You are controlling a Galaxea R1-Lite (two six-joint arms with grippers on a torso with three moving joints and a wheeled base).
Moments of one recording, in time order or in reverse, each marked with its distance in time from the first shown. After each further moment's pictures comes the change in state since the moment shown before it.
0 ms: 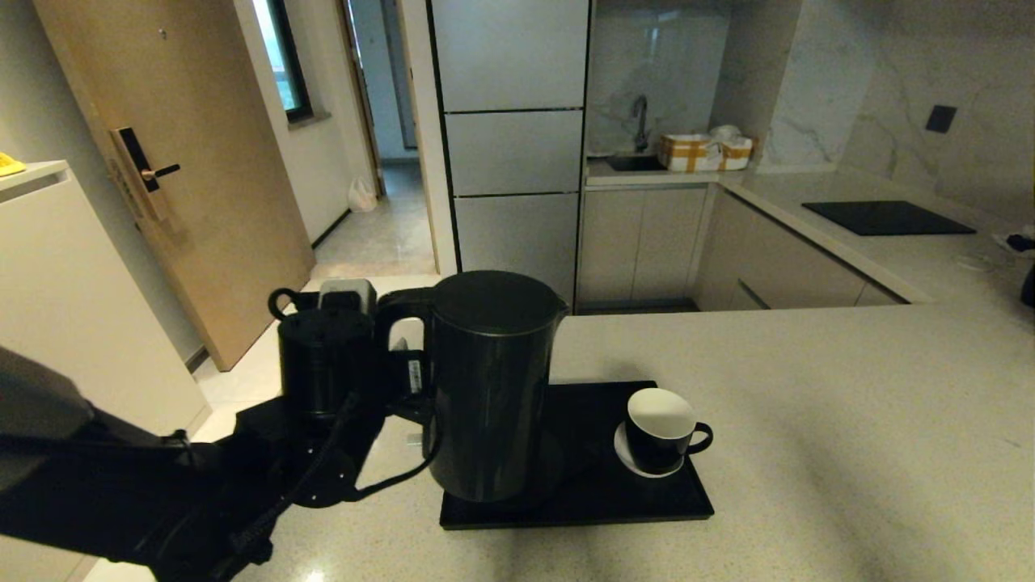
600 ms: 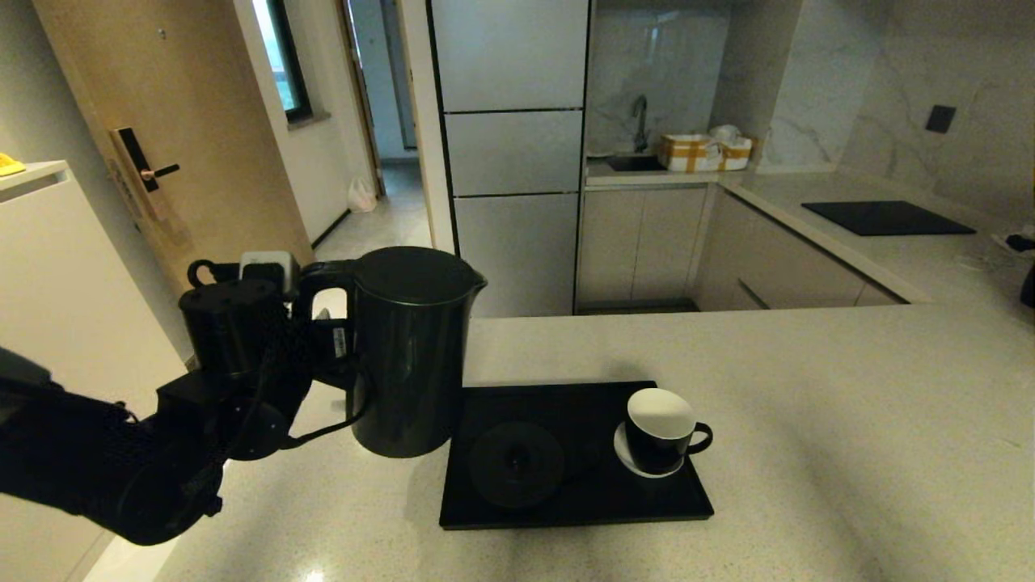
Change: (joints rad) left arm 0.268 -0.026 0.011 -0.118 -0.067 0.165; right arm 0.000 0.000 0.000 0.000 0.000 0.000
